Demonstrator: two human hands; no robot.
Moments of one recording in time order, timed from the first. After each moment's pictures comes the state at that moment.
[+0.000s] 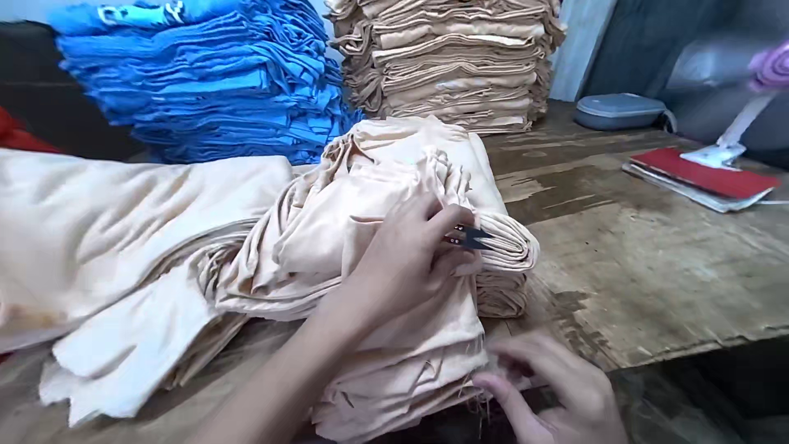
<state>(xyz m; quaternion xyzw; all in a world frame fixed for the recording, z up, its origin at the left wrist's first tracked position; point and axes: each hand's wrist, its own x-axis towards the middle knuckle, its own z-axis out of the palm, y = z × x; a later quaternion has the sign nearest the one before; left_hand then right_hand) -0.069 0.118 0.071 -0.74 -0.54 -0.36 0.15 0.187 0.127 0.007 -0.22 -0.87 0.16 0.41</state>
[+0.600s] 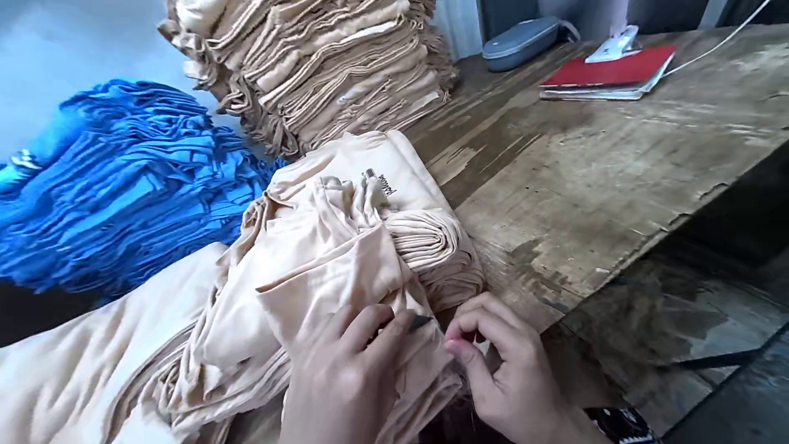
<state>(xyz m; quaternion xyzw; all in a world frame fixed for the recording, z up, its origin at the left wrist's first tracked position) -0.046 0.054 0.043 -0.77 -0.55 -0.23 0.24 0.148 0.118 -0.030 -0.26 -0.72 0.28 0.58</state>
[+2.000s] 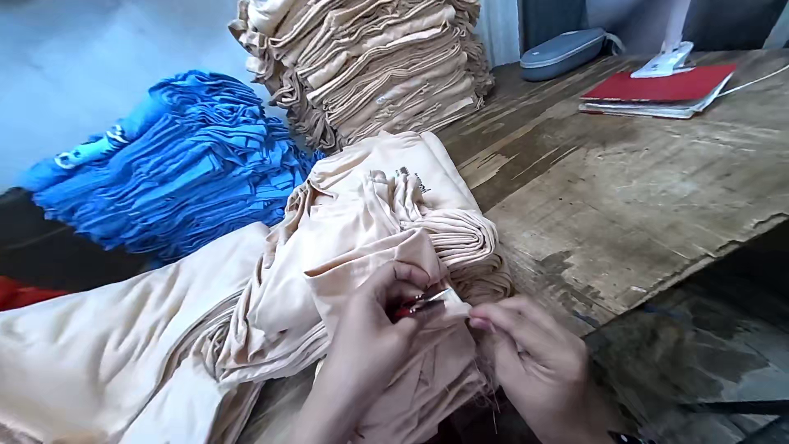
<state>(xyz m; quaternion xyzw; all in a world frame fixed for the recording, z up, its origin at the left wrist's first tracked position) -0.051 0.073 0.055 -0.60 -0.63 -0.46 -0.20 0.132 0.127 -0.025 -0.23 -0.68 0.18 0.67</state>
